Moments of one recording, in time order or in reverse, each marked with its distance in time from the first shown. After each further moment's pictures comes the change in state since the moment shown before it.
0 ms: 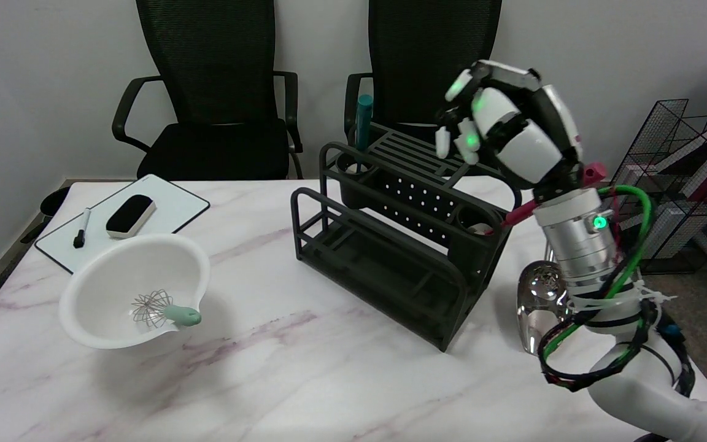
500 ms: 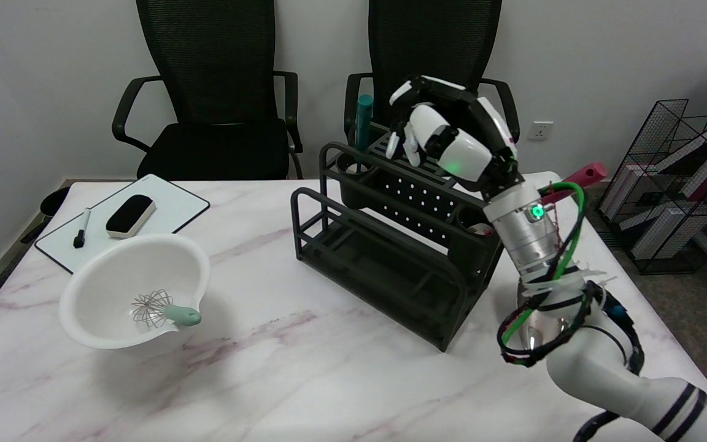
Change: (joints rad) arm 0.162 -0.069 -0.107 -0.094 0.043 -0.175 -0.053
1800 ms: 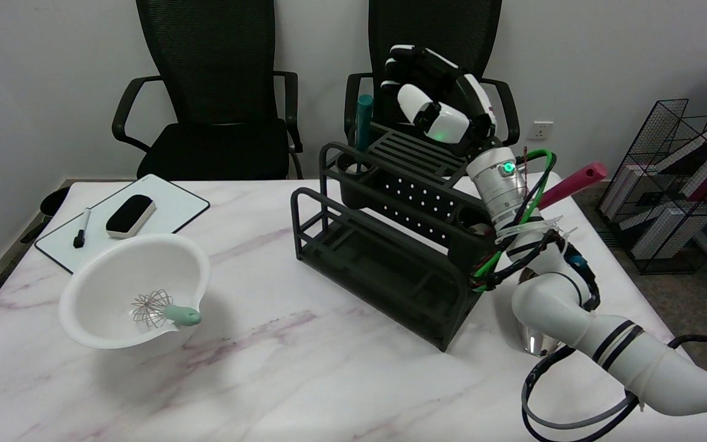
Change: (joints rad) arm 0.311 -0.054 -0.047 -0.322 0.092 -0.077 -0.025
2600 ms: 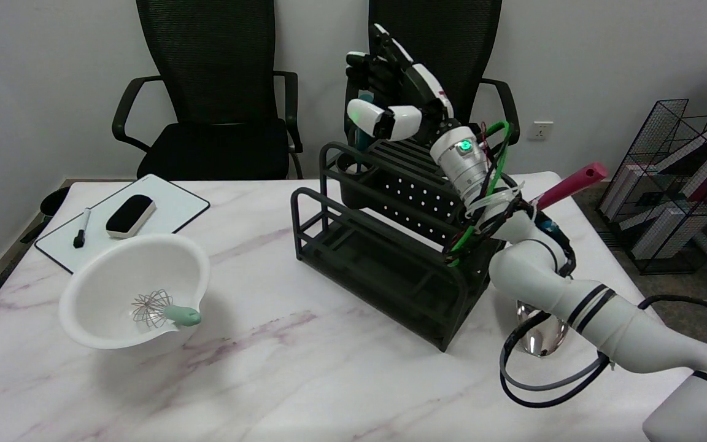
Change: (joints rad) arm 0.178 -0.016 -0.099 -0.074 -0.002 -0.164 -0.120
